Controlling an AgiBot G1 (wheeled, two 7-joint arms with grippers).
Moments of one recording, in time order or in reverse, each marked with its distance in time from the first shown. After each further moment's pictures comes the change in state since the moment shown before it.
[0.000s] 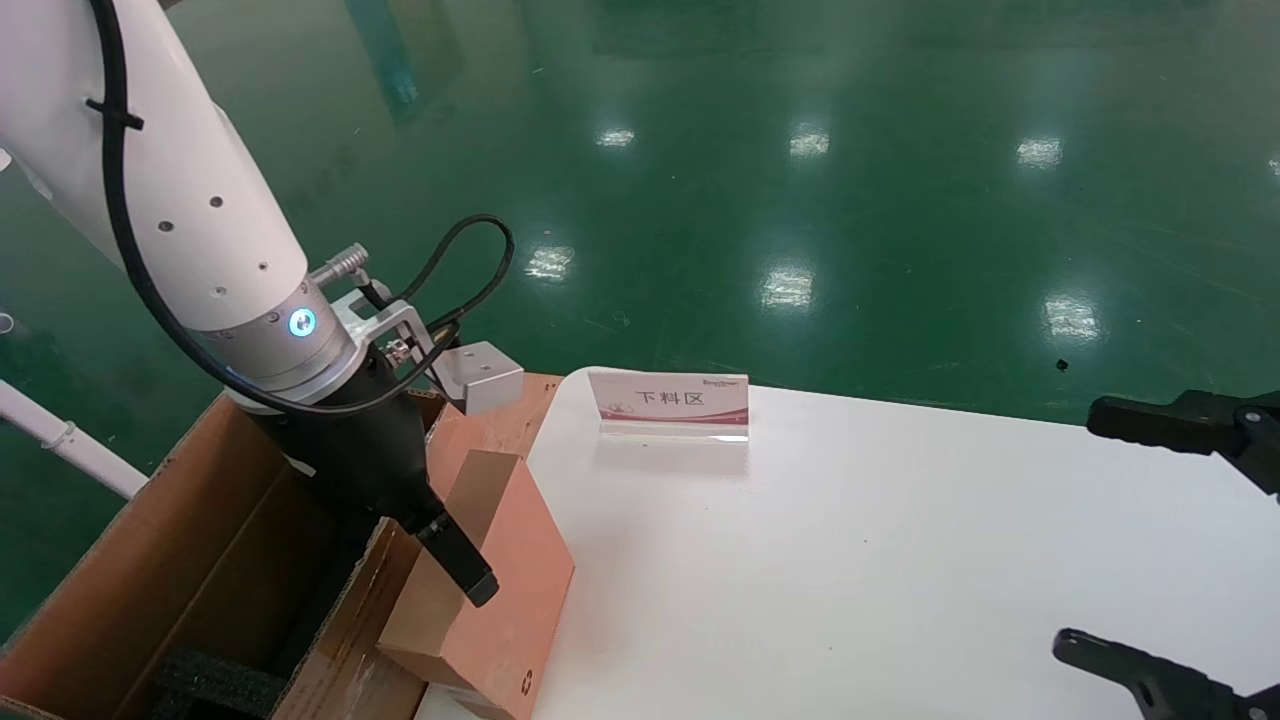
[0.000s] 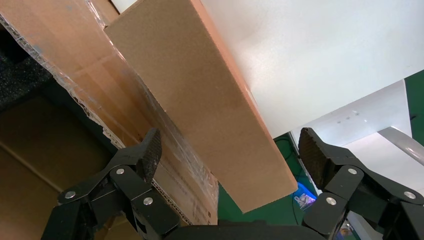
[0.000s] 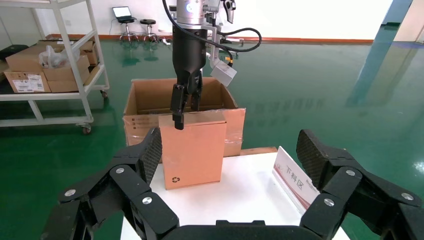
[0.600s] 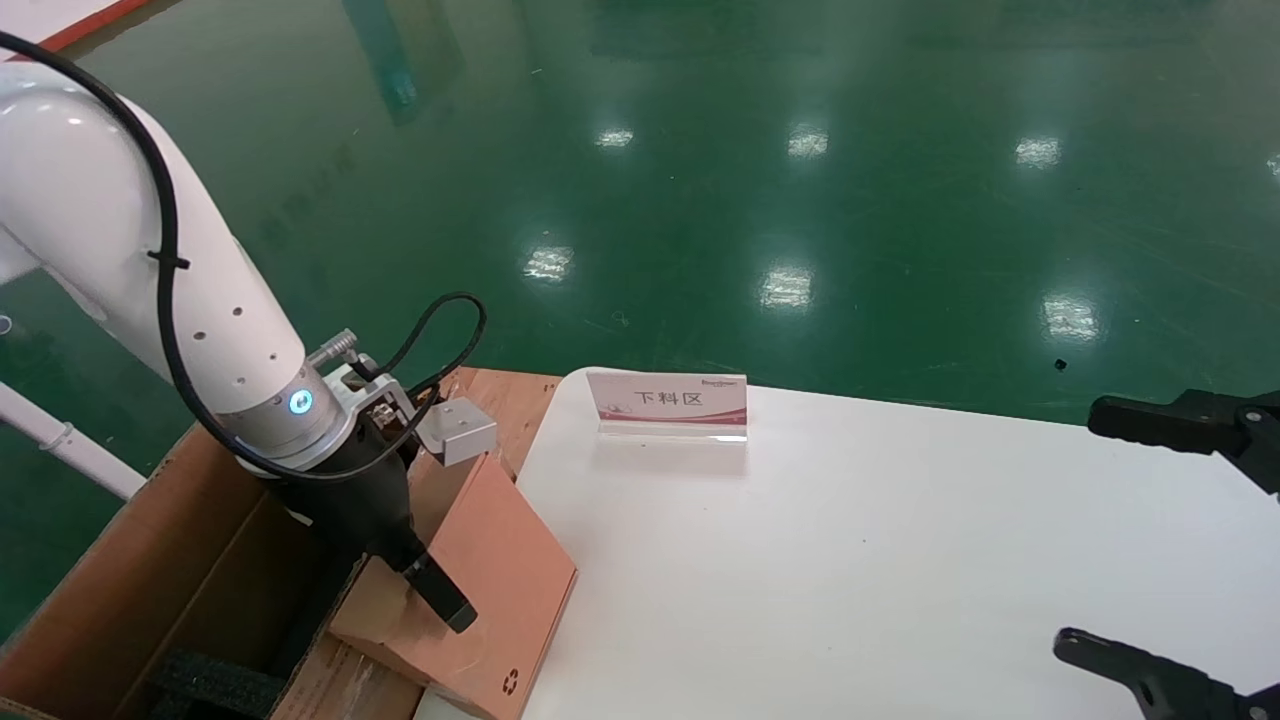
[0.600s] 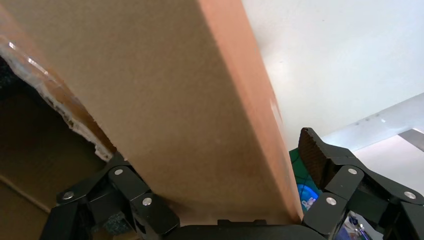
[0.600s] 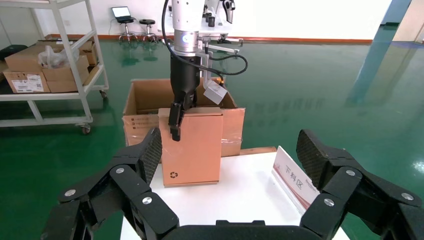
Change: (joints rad) left arm 0.121 -0.075 0.035 0.030 0.051 -0.124 0.101; right arm 0.000 0.000 0.000 -0.001 0.001 0.001 0.000
